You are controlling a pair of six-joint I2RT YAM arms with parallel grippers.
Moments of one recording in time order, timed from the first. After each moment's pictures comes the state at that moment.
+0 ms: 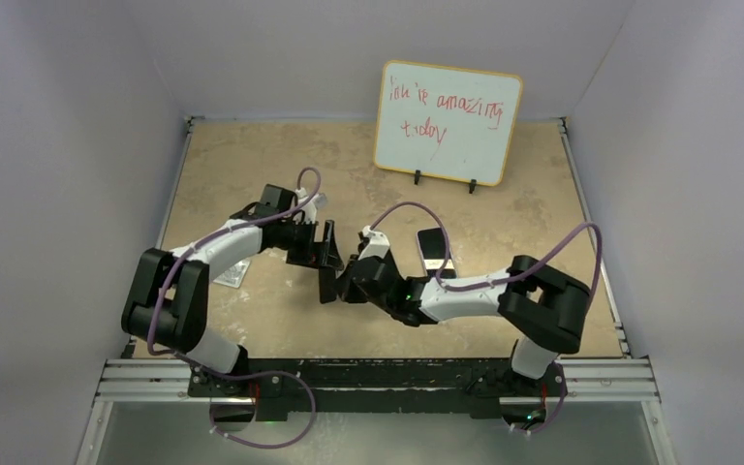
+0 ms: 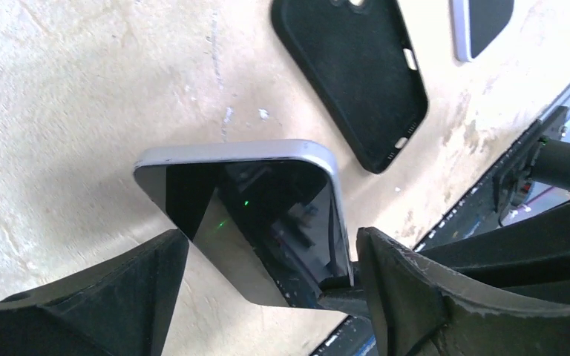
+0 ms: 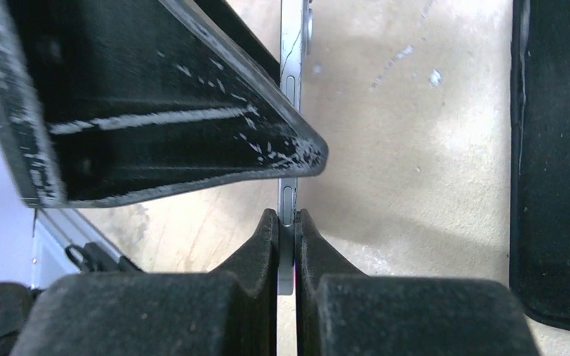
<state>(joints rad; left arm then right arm) -0.29 1.56 0.84 -0.39 0.60 -0.21 1.15 1.71 0.81 0.30 0.31 1.00</state>
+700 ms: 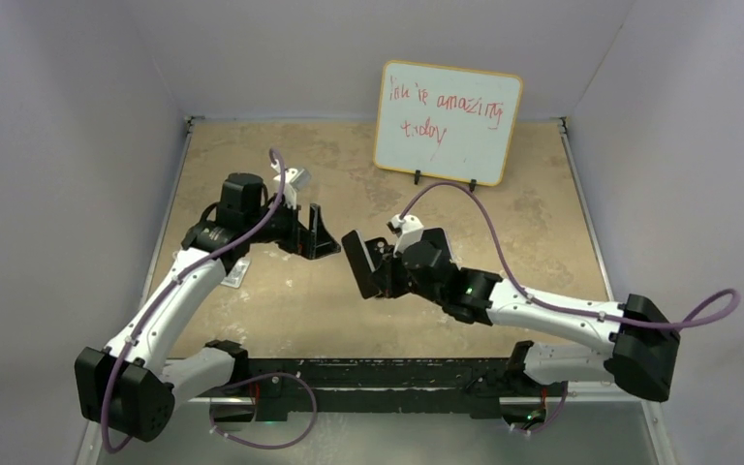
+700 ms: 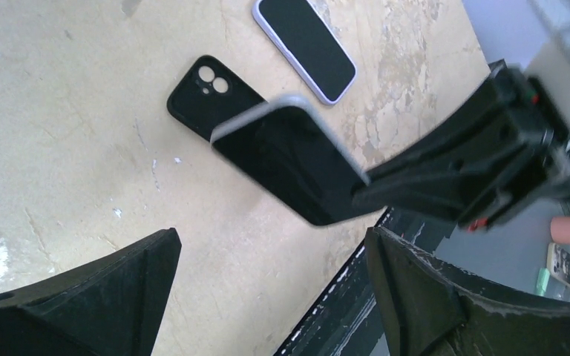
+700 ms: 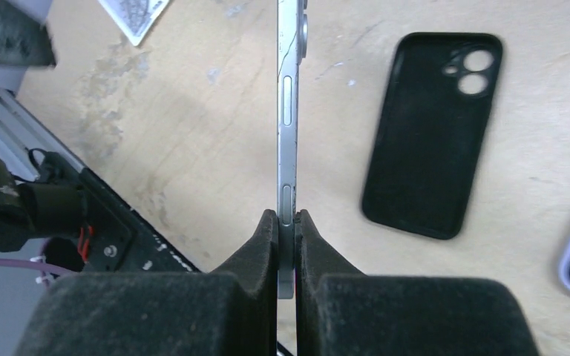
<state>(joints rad) -0.31 1.10 0.94 -0.52 0.63 -0.20 1.08 1.21 0.73 -0.04 0.21 0.63</state>
